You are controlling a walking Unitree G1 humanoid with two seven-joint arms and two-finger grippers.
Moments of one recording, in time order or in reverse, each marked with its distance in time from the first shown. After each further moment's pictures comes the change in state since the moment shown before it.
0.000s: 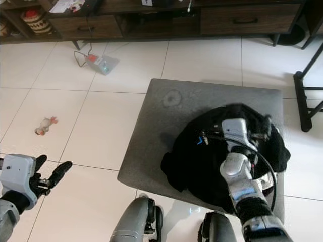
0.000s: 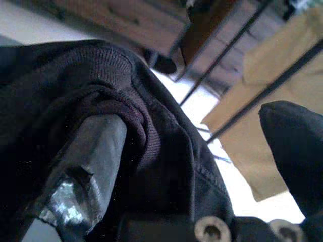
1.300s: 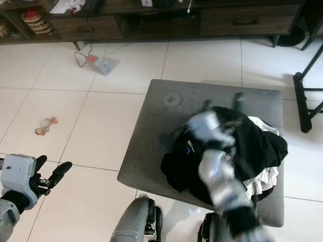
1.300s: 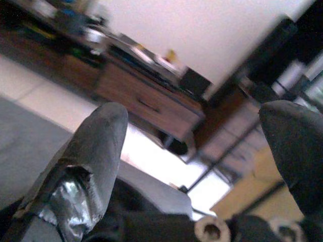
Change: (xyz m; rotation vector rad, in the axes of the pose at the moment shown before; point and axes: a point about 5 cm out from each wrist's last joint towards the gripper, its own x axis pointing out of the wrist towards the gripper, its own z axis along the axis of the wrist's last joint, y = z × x) left arm 0.000 0.002 -0.004 -0.005 0.018 0.002; right arm -0.039 0.021 0.064 -0.086 -0.338 0.065
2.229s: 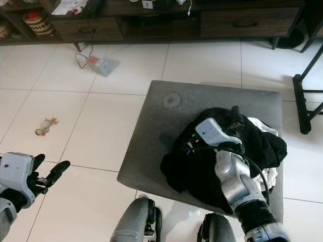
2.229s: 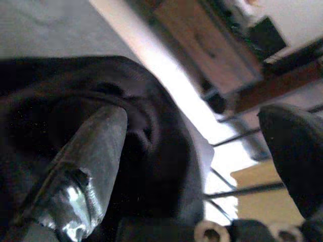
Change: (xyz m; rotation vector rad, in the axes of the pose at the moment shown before) left arm 0.002 0.004 0.003 0.012 0.002 -0.006; right arm 0.016 -0.005 -0.047 -0.138 0.247 0.372
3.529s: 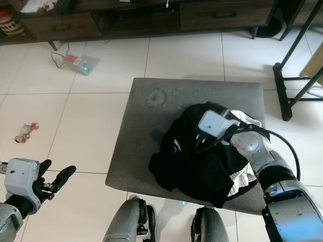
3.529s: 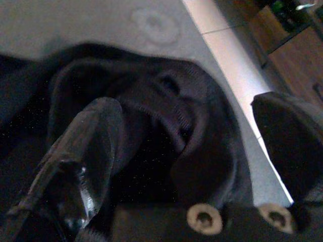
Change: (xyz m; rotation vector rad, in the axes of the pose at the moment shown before) left arm -0.008 -0.014 -0.009 -0.047 0.026 -0.018; right arm 0.031 -0.030 -0.001 -0.066 -0.299 0.562
